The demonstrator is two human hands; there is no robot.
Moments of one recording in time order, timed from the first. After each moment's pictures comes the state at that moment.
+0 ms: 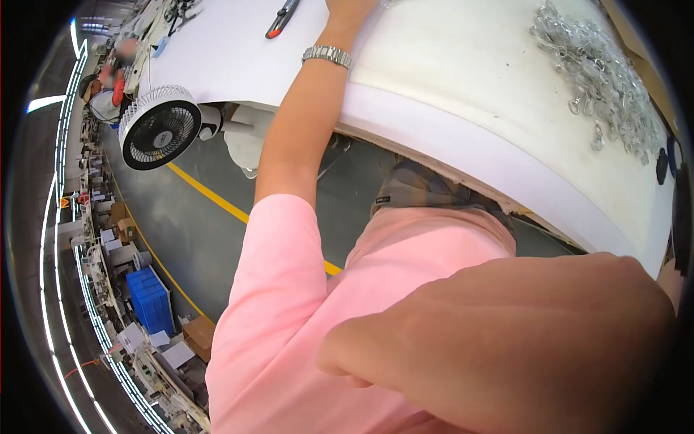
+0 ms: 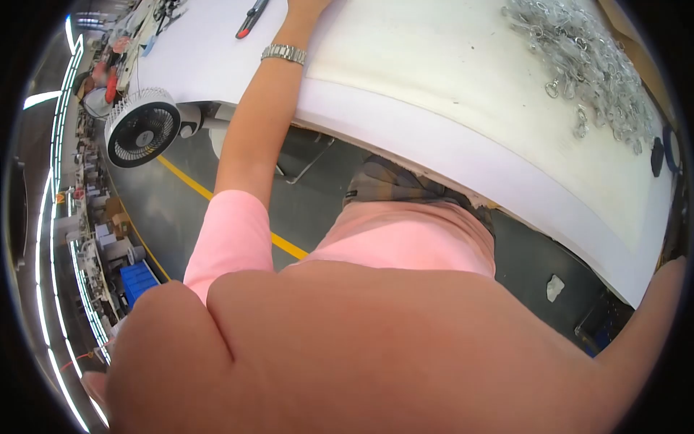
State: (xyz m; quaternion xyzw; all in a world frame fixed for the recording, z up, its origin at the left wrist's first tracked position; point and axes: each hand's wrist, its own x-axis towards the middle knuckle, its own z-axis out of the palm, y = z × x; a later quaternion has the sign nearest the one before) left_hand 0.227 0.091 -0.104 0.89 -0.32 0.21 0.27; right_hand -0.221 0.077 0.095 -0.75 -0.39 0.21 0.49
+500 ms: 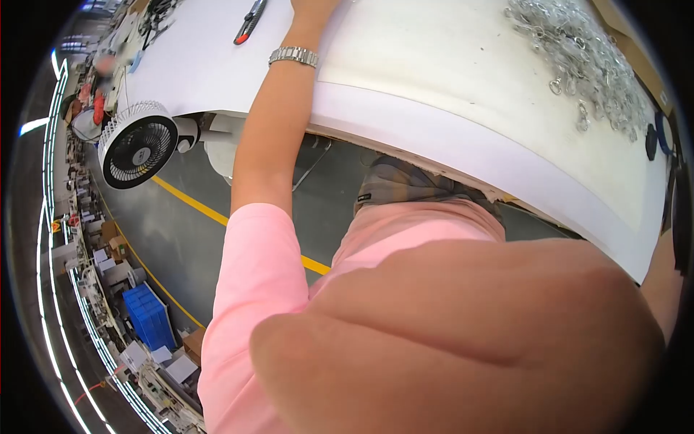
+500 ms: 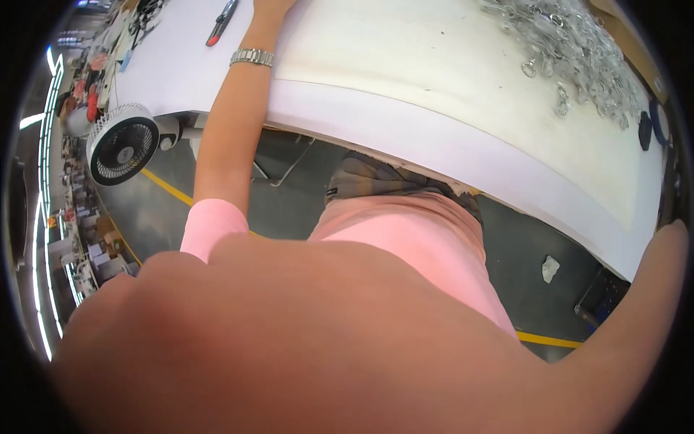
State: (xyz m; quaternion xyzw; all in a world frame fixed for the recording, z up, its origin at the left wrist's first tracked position) left_hand 0.237 0.086 -0.100 0.88 -0.33 0.22 0.26; right_hand -0.218 0.085 0.086 -0.75 -0.39 0.20 0.50
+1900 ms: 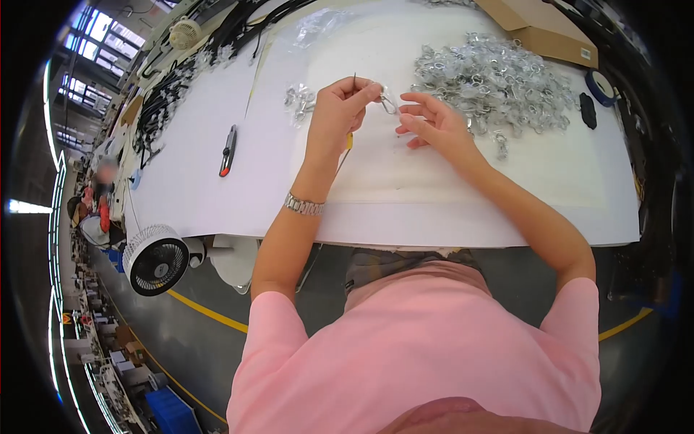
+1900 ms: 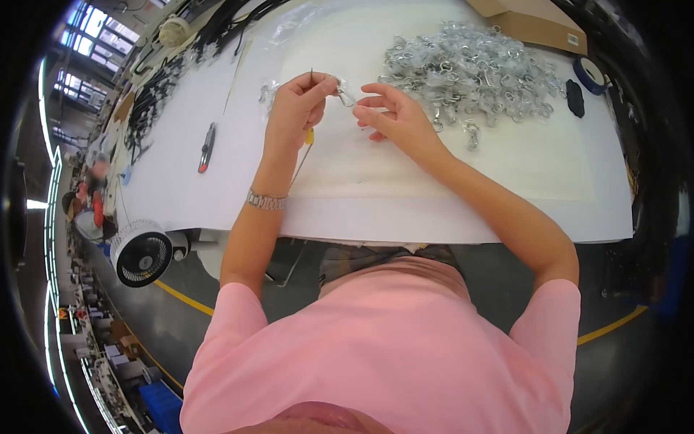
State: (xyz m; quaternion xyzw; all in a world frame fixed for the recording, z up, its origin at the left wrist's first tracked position) left_hand 0.033 0.014 0.008 0.62 -0.33 -0.30 0.65; right_hand -0.144 -0.107 -0.033 -0.64 0.14 -0.24 0.71
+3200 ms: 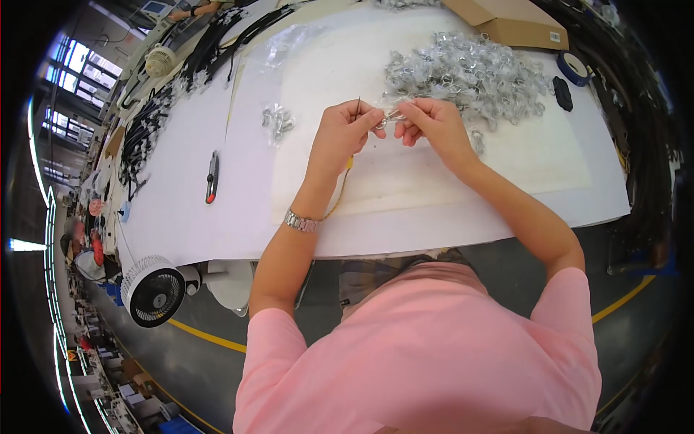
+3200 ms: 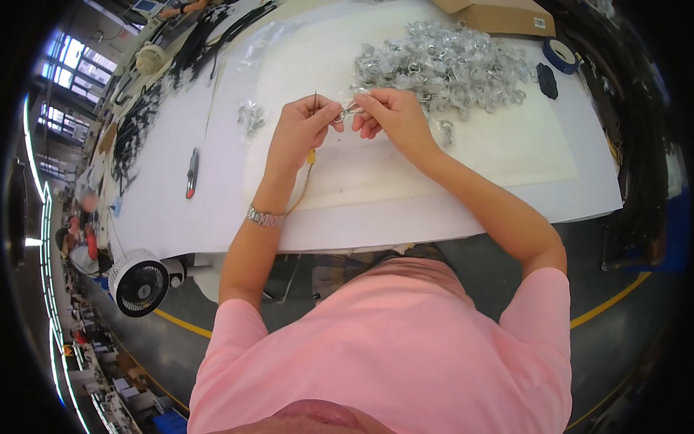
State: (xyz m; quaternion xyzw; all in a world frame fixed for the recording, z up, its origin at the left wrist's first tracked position) left_hand 0.013 -0.005 -0.007 0.61 -0.39 -0.36 0.58; right_hand -0.156 -0.136 -0.029 -0.63 0.18 -0.27 0.71
